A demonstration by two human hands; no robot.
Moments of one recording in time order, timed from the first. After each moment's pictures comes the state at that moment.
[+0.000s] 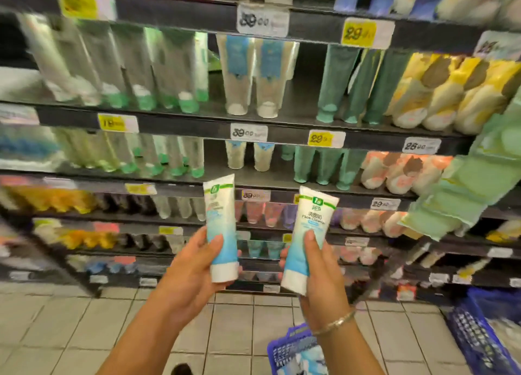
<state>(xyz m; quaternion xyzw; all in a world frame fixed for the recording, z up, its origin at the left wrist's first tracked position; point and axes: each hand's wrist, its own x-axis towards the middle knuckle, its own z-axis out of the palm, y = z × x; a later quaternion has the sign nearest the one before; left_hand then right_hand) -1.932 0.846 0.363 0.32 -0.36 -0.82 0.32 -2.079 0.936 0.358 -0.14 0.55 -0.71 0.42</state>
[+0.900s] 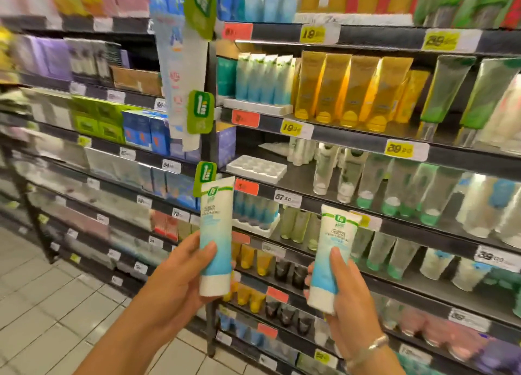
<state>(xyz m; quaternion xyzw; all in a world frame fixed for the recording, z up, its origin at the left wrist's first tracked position) -1.455 0.792 0.482 0.34 -0.39 -0.66 0.55 -1.680 0.794 0.461 -0.34 0.45 -0.63 0.54</state>
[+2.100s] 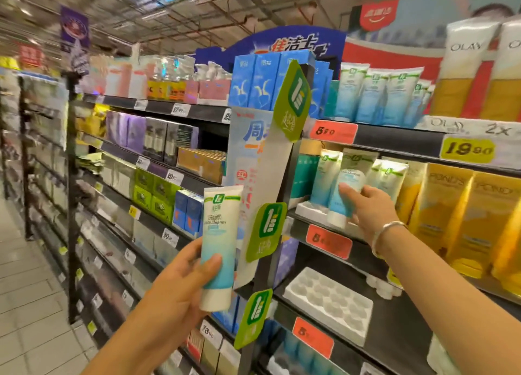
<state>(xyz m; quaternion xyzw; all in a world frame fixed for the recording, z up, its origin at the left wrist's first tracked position) -1.336 0.587 0.586 0.32 -0.40 -0.52 0.68 -1.560 0.415 0.673 -0.57 0.47 -0.58 0.34</state>
